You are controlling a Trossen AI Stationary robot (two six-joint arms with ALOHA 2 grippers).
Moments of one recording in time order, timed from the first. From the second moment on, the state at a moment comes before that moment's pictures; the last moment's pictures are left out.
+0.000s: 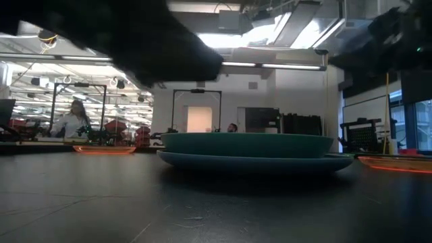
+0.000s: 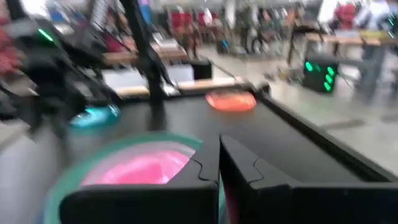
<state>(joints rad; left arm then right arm) -0.54 1.82 0.79 0.67 -0.66 -0.26 -0.20 0.23 0.09 0.13 -0.05 0.03</state>
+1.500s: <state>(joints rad) -0.58 1.81 0.78 0.78 -0.74 -0.10 0.57 1.14 0.64 -0.78 0.28 0.78</state>
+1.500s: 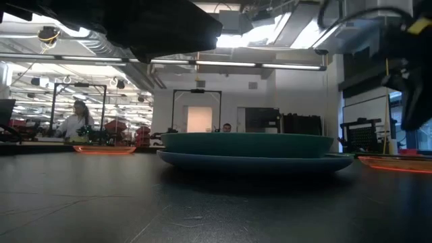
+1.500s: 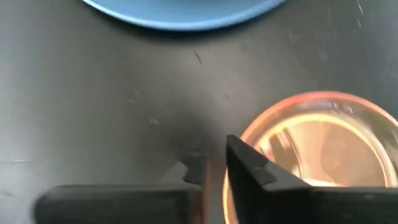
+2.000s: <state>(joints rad) -0.58 1.81 0.78 0.77 -0.74 -0.12 0.57 1.36 0.64 -0.81 0.31 0.83</state>
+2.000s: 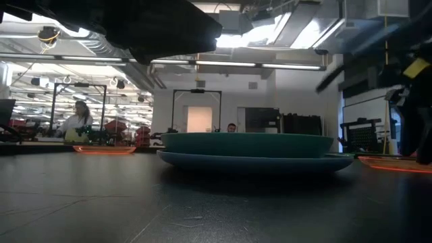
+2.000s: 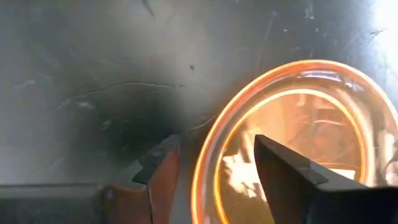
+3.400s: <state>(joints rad) -0.58 1.81 0.78 0.77 -0.74 -0.13 0.53 1.46 0.91 -0.96 0.48 0.43</state>
